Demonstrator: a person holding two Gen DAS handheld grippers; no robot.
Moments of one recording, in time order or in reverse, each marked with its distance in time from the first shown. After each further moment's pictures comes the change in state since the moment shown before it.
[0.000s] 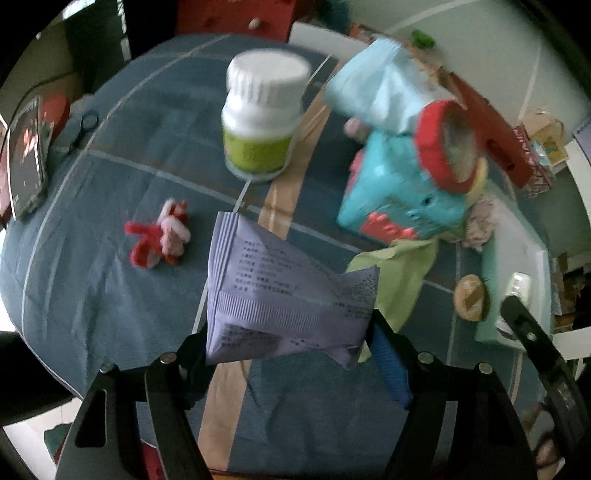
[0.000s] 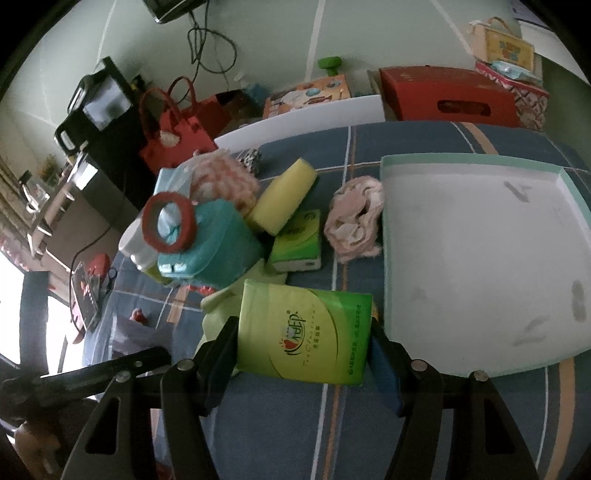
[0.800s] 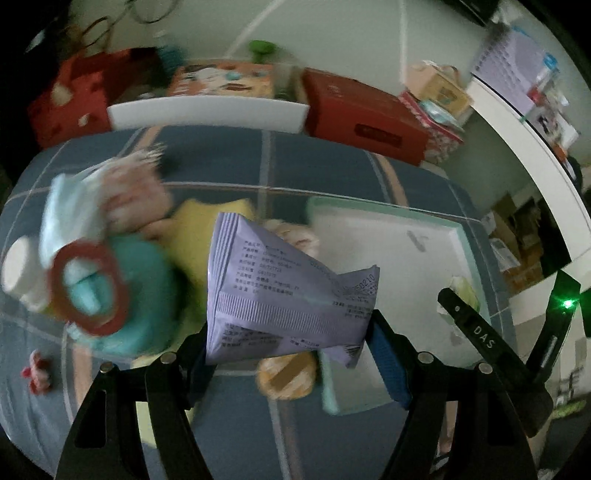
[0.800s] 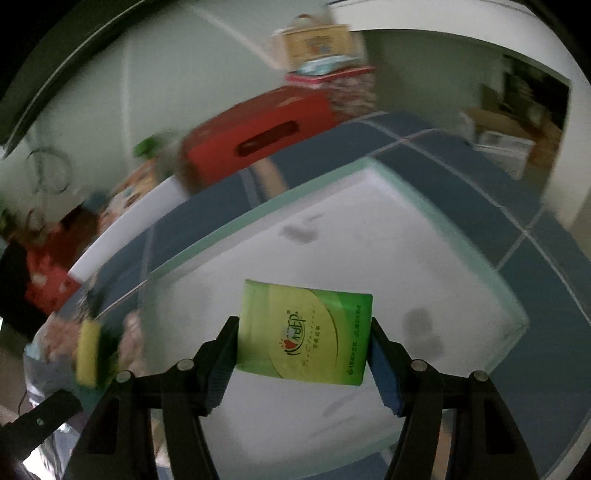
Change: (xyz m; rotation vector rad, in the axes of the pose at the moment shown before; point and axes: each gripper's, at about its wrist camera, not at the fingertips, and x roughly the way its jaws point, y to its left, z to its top) left arm 0.000 -0.186 0.040 0.350 -0.091 -0.191; right arm -0.040 -0.173 0.039 0.446 -0.178 -0.409
